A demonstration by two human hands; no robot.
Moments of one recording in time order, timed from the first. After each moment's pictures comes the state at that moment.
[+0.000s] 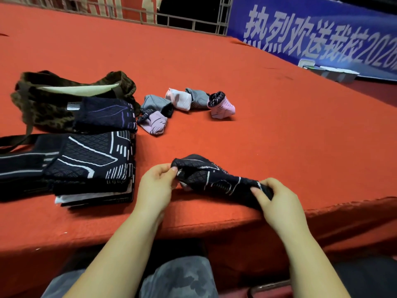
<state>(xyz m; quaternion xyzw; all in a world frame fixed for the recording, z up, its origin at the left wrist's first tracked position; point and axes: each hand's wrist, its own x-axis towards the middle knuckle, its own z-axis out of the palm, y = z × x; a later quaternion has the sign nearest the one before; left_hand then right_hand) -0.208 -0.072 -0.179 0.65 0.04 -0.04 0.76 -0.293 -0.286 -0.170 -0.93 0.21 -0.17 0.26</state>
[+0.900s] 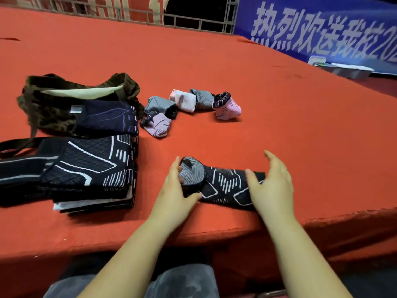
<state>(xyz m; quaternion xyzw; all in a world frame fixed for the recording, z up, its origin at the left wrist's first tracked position) -0.202 -0.082 -0.205 0.84 -0.12 -0.02 0.52 -0.243 -0.271 -0.168 -0.90 0.22 -0.26 0.28</state>
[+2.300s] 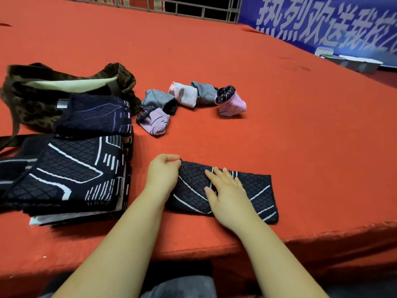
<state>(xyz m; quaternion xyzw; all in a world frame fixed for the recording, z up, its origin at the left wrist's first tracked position) -0.124 -0.095 -0.196 0.79 0.10 -0.03 0.61 -0.202 -0.231 -0.196 -0.98 0.02 0.02 0.22</state>
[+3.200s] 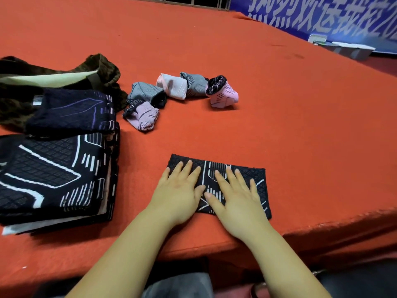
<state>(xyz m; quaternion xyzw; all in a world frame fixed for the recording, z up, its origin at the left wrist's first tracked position) -0.161 -0.116 -0.208 0.96 -0.25 -0.08 0.09 -0.224 -0.257 -0.208 -0.99 0.08 0.05 0.13</state>
